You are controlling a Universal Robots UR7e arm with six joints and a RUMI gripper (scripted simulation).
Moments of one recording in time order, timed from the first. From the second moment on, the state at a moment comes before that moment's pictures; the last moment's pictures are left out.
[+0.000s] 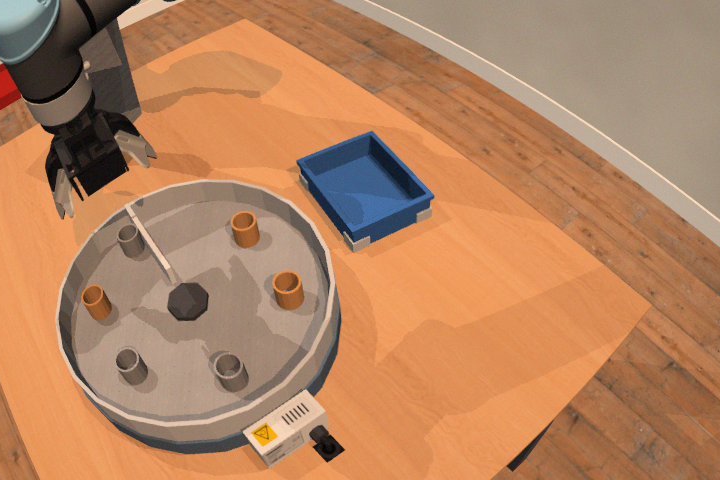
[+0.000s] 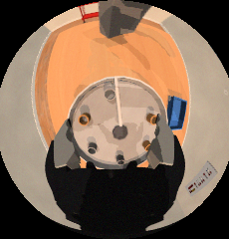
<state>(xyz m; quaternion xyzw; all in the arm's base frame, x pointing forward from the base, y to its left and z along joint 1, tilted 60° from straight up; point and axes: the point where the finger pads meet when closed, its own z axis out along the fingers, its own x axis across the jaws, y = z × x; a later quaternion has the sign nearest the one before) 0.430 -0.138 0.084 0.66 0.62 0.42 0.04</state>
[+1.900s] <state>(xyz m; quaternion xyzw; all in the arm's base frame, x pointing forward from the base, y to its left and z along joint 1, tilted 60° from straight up) 0.415 -0.149 0.075 0.65 0.58 0.47 0.16</state>
